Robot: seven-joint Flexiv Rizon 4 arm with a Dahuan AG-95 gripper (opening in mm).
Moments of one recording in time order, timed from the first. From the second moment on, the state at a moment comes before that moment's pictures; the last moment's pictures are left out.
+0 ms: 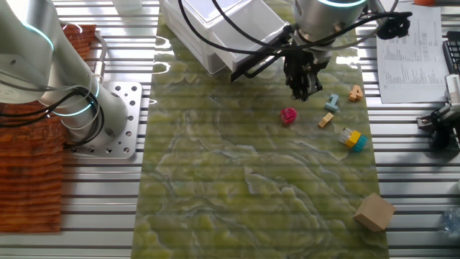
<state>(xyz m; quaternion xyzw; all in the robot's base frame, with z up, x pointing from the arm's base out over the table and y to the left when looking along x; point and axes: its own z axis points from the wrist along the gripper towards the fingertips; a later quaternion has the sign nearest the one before) 0.500 0.000 0.166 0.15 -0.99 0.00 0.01</state>
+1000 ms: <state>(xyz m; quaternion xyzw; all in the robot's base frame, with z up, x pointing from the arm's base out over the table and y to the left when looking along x) 0.524 0.014 0.136 0.18 -0.98 0.00 0.00</state>
